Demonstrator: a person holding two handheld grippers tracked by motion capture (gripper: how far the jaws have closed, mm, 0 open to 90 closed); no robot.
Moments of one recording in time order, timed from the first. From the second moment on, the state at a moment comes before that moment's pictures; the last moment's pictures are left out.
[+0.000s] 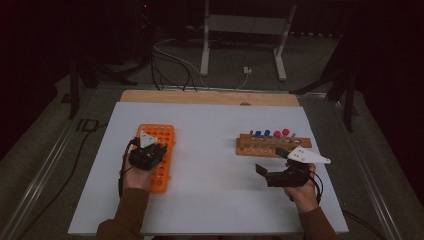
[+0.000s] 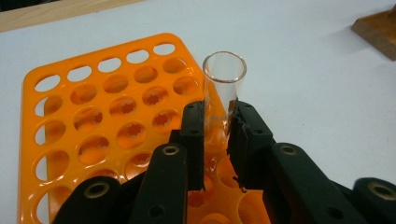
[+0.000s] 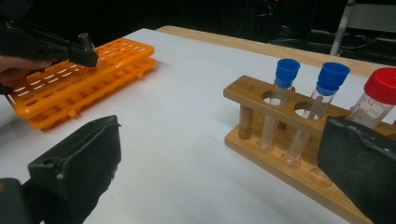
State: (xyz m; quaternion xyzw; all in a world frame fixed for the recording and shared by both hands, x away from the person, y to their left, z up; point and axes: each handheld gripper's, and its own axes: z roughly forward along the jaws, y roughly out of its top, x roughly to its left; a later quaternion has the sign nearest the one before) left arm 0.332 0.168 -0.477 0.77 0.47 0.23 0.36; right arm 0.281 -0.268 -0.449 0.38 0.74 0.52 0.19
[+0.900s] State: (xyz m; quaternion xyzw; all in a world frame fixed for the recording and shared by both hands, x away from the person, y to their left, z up) left arm 0.314 0.178 -0.474 0.74 0.48 0.21 0.43; right arm 0.282 -0.270 -0.449 0.38 0.74 0.52 0.19
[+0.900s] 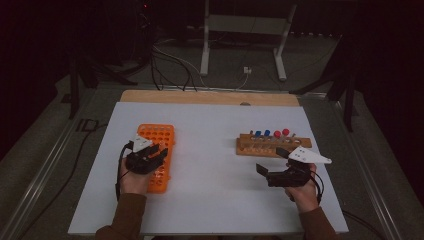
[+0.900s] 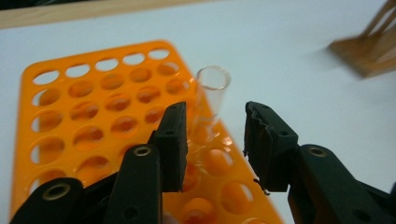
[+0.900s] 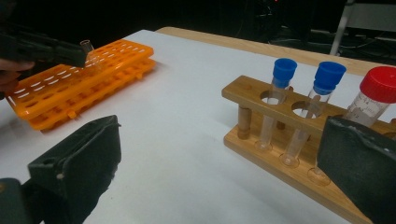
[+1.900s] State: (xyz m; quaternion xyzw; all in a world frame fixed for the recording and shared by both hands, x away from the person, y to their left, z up) left arm 0.281 0.193 -0.468 0.66 0.47 0.27 0.51; right arm 0.296 -0.309 -0.420 0.42 0.70 0.53 0.25
